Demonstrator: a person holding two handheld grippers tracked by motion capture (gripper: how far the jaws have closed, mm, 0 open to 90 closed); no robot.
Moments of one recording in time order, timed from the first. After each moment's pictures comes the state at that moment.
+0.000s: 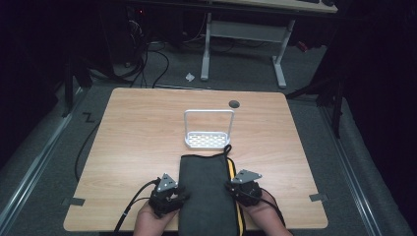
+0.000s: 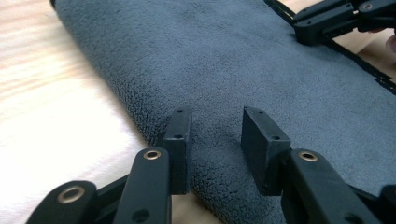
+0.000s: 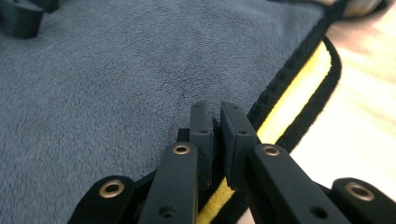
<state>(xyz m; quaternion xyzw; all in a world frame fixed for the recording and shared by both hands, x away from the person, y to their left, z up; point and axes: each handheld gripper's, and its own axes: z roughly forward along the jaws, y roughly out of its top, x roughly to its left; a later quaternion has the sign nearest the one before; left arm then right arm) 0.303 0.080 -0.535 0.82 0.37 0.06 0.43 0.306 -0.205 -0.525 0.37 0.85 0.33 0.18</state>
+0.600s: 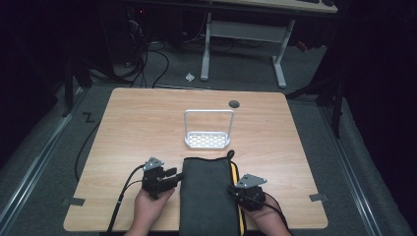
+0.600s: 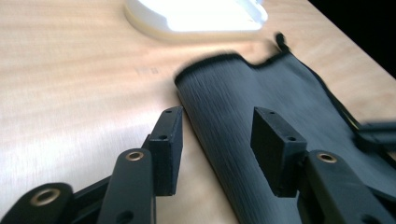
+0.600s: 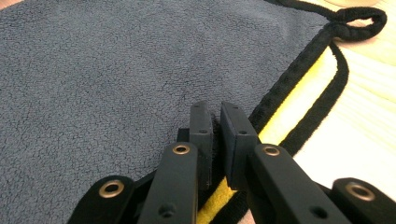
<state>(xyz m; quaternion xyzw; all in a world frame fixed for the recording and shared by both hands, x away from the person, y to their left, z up) 0.364 0.101 -0.529 0.74 0.47 0.05 0.48 0.297 -0.212 -0.527 0.37 0.85 0.34 0.17</state>
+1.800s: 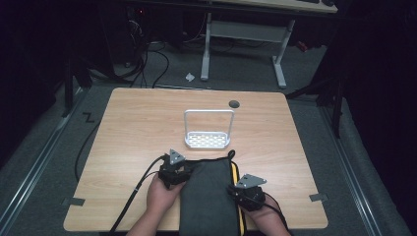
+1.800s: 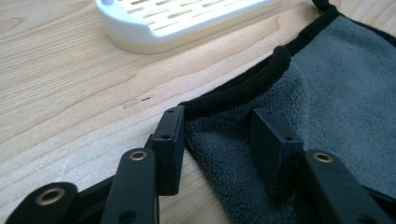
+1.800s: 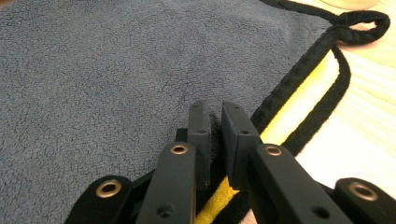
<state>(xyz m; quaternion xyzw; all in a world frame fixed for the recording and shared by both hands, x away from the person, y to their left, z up) 0.381 0.055 -0.537 0.81 0.40 0.15 0.40 0.297 -0.211 -0.527 0.37 0.85 0.34 0.17</state>
